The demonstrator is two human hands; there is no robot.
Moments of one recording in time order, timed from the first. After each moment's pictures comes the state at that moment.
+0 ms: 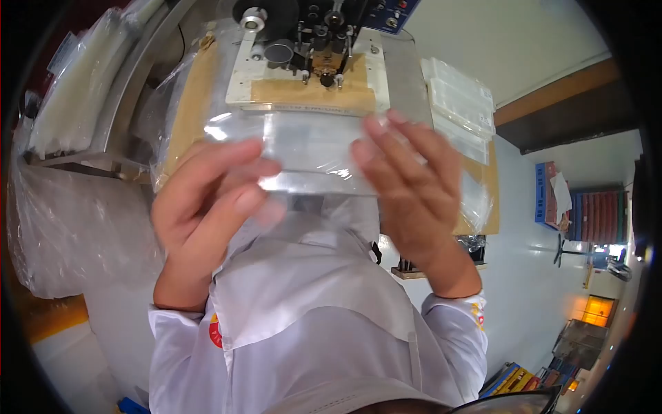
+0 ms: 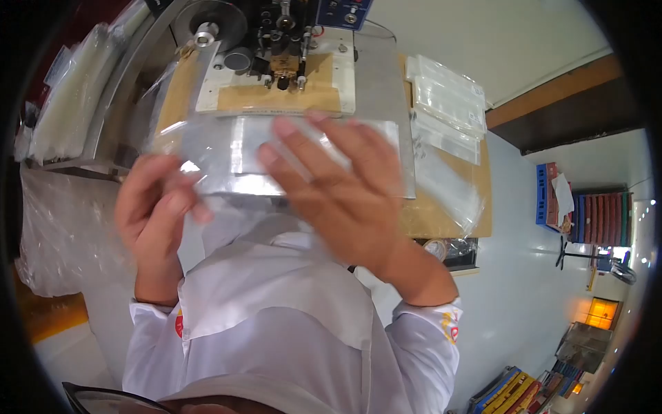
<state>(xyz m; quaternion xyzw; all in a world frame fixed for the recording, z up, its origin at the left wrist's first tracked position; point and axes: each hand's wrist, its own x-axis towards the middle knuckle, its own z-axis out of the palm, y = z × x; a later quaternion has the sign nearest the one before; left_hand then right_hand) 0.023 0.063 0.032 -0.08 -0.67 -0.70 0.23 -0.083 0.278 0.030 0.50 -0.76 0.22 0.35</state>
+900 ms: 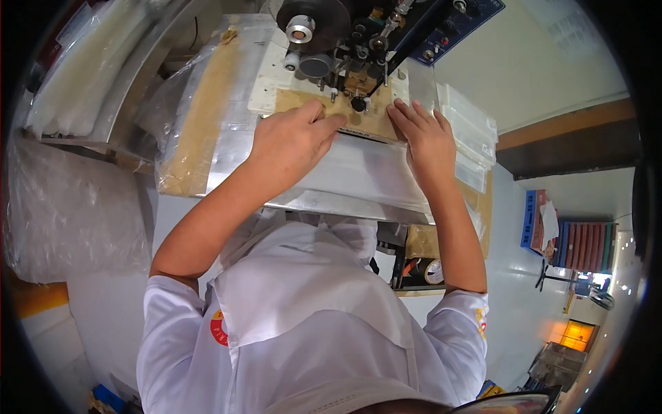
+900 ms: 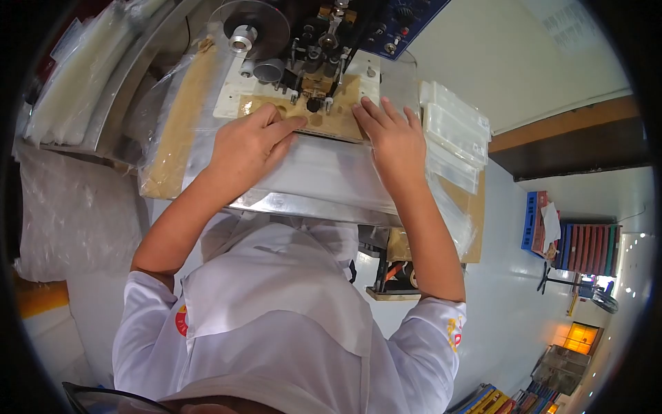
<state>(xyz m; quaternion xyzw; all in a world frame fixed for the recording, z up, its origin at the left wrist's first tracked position) -0.089 0.049 -0.039 -0.10 -0.93 -0.21 0.28 -0.198 0.276 -0.025 0.42 -0.88 0.02 0.22</state>
